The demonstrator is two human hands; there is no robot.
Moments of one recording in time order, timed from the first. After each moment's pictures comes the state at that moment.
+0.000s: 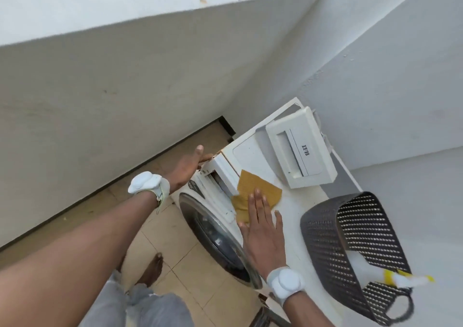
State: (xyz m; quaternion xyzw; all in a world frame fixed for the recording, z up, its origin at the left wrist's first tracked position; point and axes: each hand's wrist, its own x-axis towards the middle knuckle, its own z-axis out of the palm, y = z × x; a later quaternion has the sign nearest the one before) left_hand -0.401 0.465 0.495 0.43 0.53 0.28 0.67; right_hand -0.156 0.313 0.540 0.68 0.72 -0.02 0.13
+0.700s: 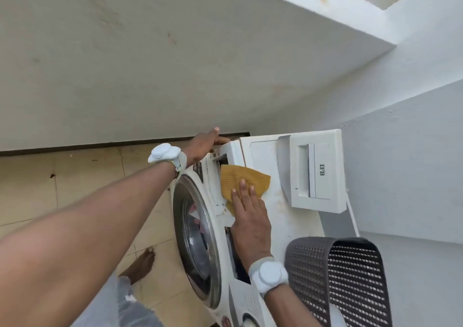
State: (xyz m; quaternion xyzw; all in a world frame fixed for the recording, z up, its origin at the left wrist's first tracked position) left_hand -0.367 0.440 0.483 0.30 0.60 0.38 0.63; right_hand -0.128 0.349 0.534 0.47 0.88 0.01 0.08
